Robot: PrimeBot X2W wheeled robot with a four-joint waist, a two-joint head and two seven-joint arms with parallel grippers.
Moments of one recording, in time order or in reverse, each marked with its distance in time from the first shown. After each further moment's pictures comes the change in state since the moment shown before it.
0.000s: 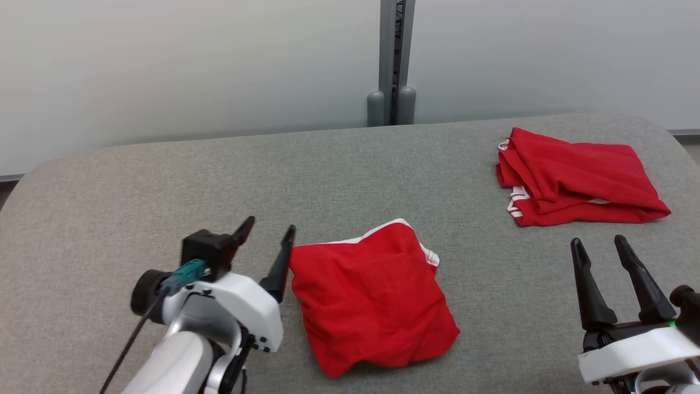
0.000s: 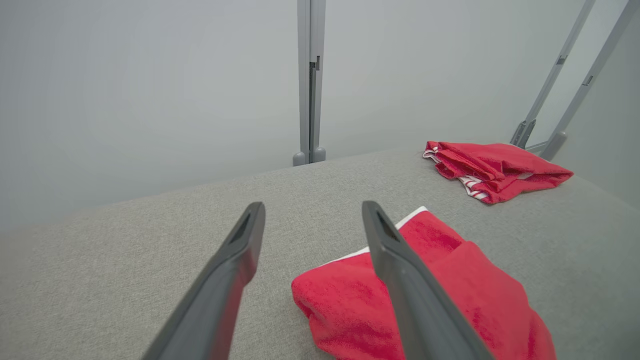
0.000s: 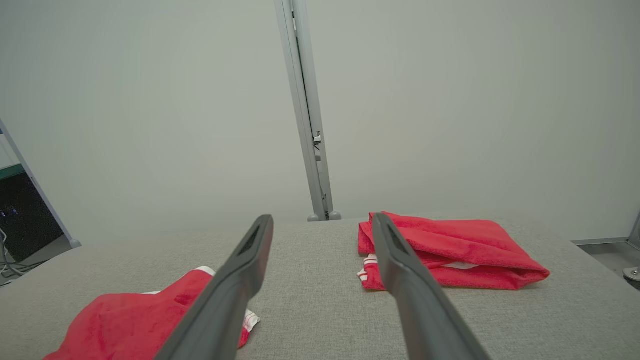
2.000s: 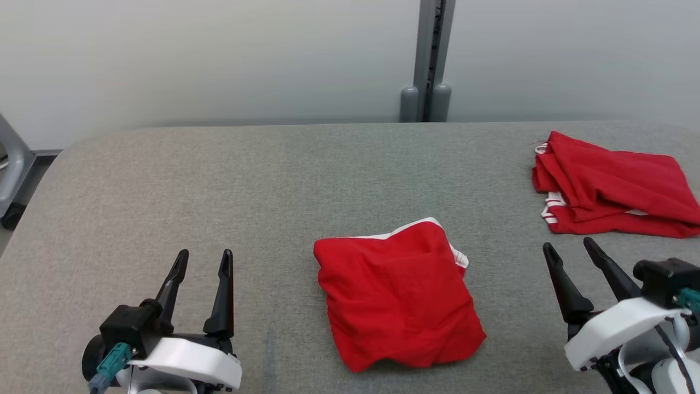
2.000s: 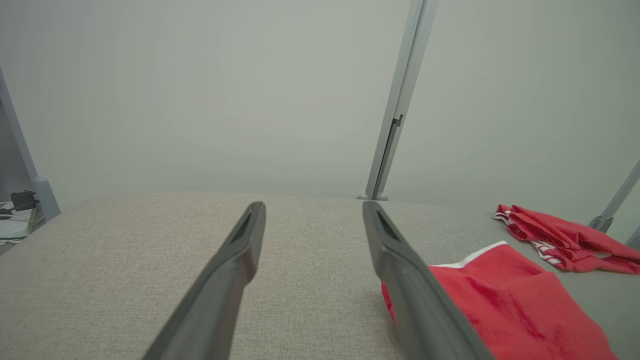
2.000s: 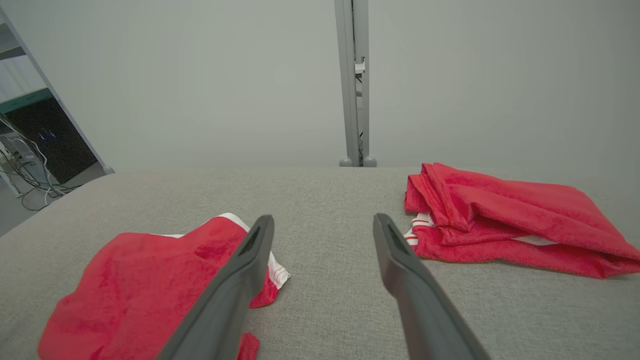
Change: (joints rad) left arm 0.242 0.025 0.168 -0.065 -0.043 0.040 -0.347; right arm -0.066 -0.037 0.055 0.076 0.017 0.000 0.154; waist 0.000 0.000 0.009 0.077
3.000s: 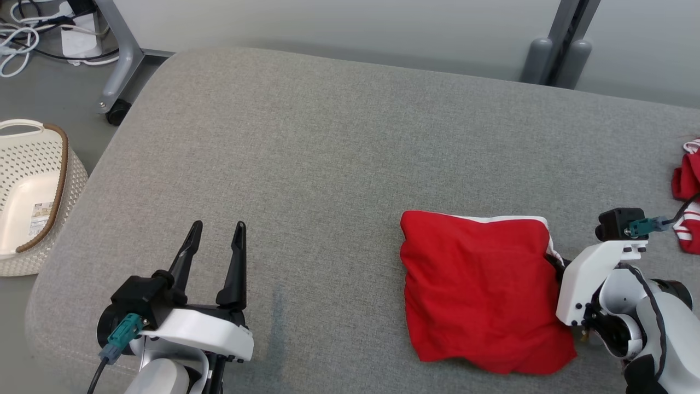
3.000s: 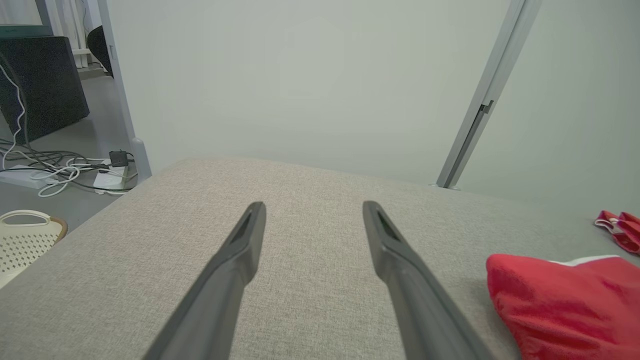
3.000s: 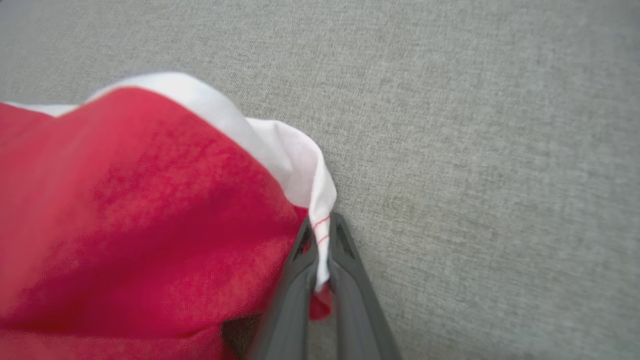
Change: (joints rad) left arm -0.111 -0.045 -0.014 0.078 -0.002 -0.049 -0.018; right arm -0.369 -0.018 0.095 0.535 0.124 0.000 0.404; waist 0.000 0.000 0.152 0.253
